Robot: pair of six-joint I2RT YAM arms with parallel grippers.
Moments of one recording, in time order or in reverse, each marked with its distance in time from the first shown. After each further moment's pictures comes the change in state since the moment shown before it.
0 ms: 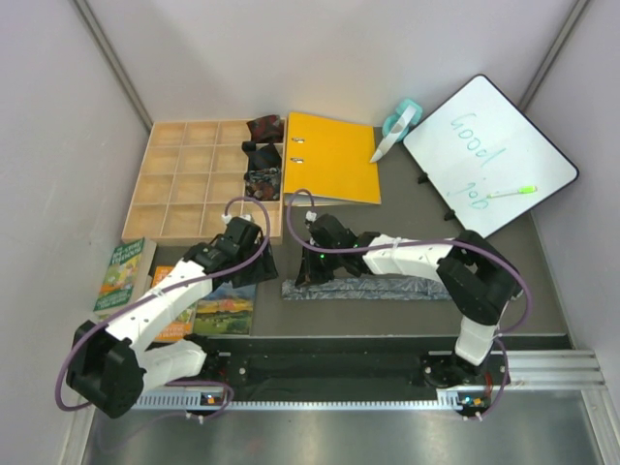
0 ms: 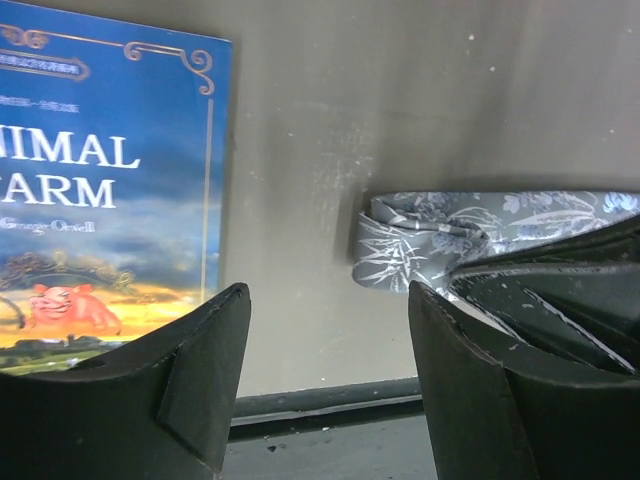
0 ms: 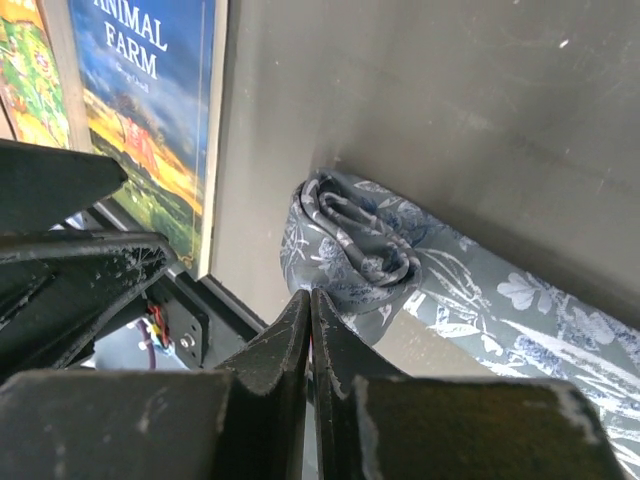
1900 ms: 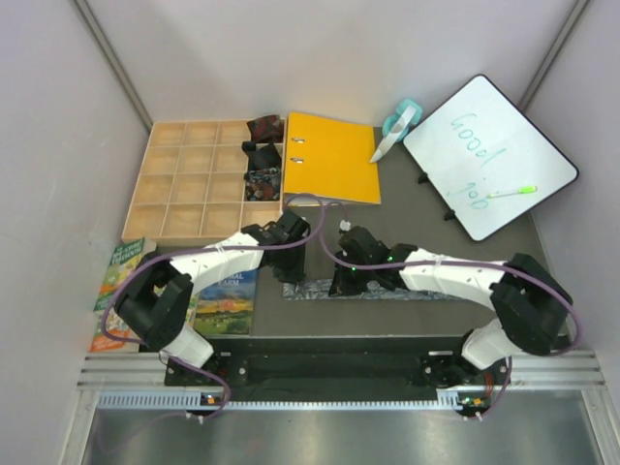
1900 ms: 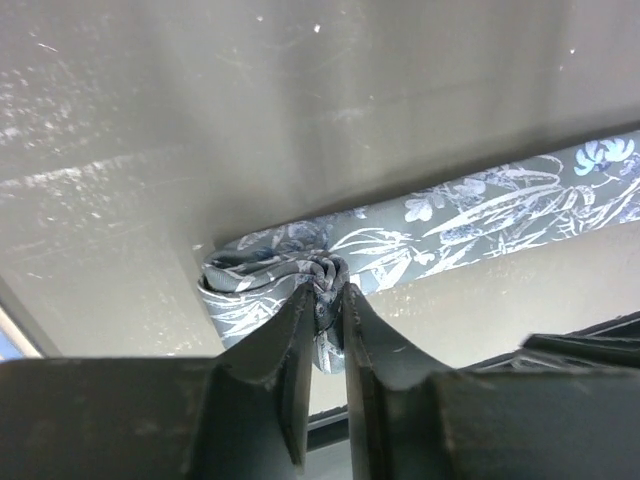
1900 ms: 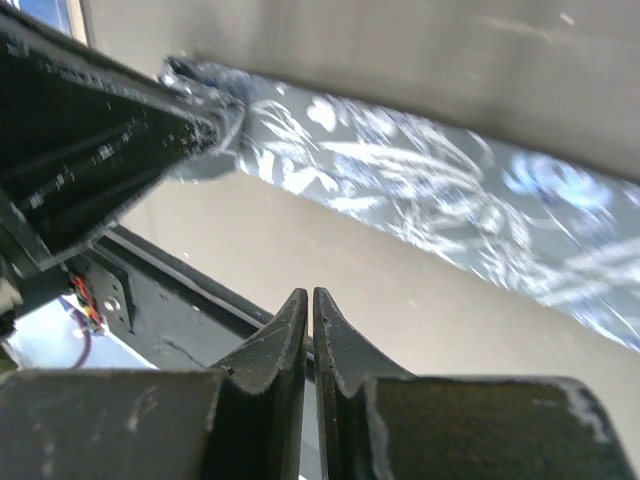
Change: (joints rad) left arm -0.179 0.435 0.188 0.102 0.121 0.083; right arm -0.027 -0.275 -0.225 -0.138 0.126 0.006
